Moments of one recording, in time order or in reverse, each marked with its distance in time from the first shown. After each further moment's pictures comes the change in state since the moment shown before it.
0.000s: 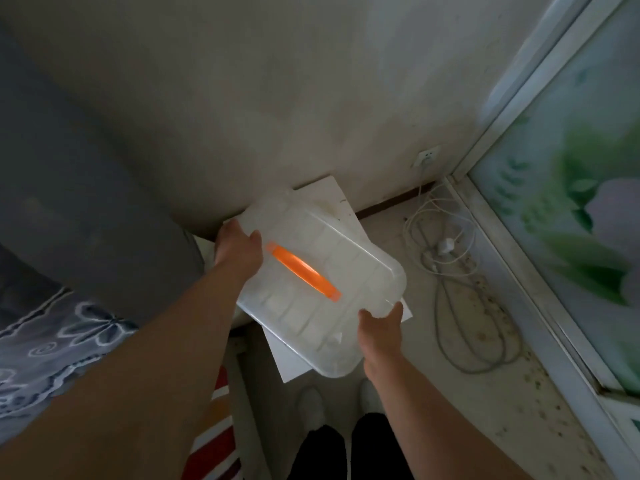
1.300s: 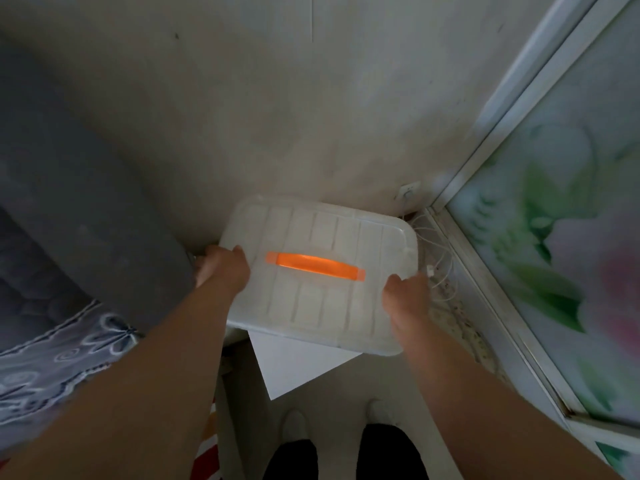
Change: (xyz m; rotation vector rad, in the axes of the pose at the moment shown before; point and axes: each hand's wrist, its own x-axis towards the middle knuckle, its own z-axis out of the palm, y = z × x) left_hand -0.020 0.012 -0.040 -0.015 0.020 -0.248; right_hand 0.015 -0.100 -0.045 -0.193 0.196 -0.201
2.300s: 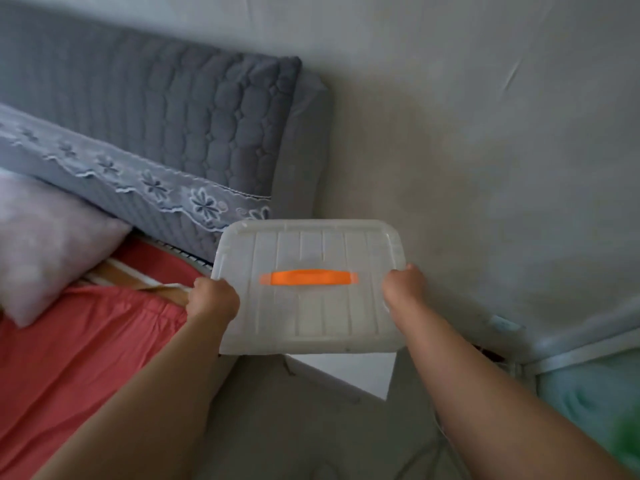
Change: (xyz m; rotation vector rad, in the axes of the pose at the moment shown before) left_hand -0.259 -0.123 -0.024 -0.556 0.446 -0.624; right_hand -0.074 -0.077 -0.064 -0.385 -0.510 -0.669
